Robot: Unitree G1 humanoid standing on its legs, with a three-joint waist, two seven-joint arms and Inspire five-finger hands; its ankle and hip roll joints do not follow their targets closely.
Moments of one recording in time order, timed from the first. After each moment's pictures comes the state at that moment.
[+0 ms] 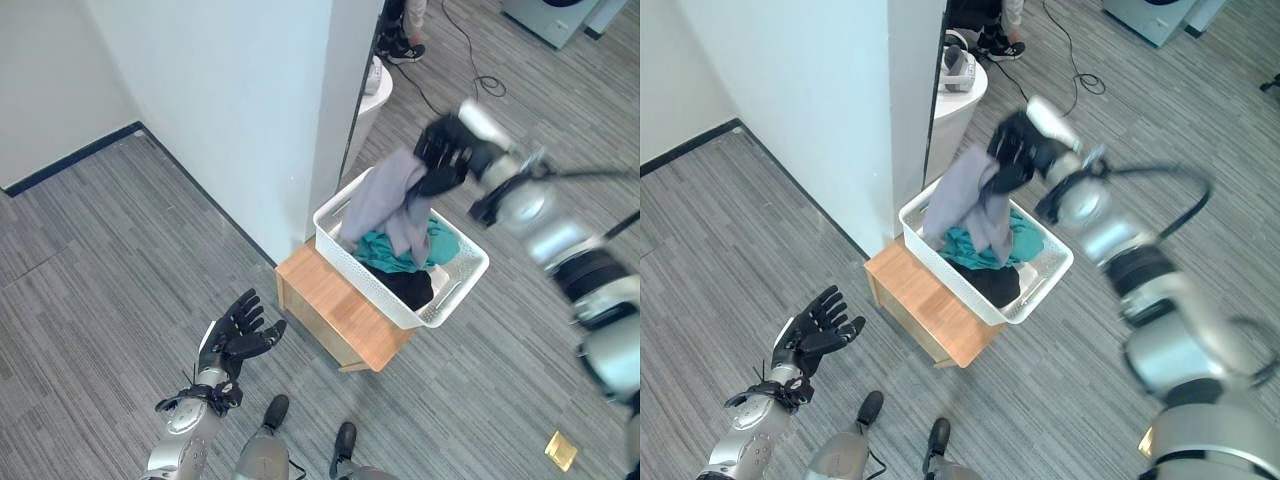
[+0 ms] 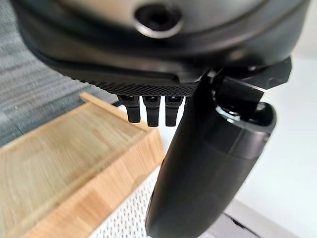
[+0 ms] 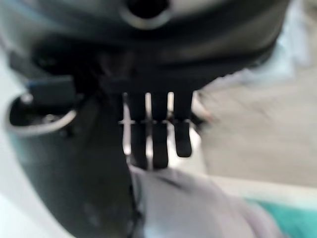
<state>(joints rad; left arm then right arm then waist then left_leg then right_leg) 0.07 0.38 -0.23 0.29 -0.70 -0.17 0.03 -1.01 -0.70 0.71 0.88 0.14 -0.09 -0.04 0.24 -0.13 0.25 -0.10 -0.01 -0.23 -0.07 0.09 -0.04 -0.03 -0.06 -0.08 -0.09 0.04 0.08</state>
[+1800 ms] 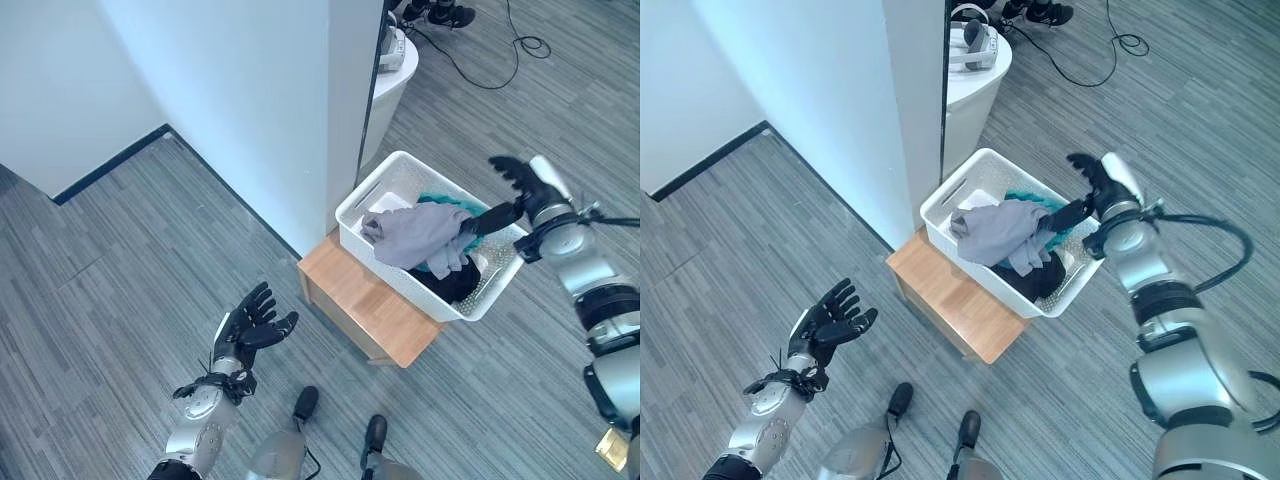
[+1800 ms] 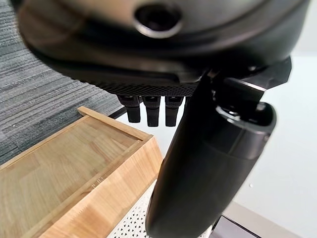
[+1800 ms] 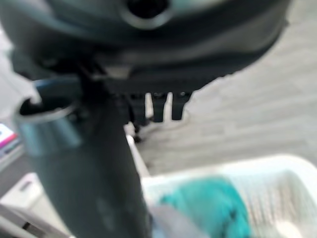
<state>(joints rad) -0.01 0.34 -0.26 0.34 -0.70 -0.17 0.04 -0.96 -0.92 0.54 0.83 0.12 -0.04 -0.05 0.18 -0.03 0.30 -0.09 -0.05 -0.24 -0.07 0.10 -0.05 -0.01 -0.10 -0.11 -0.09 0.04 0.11</state>
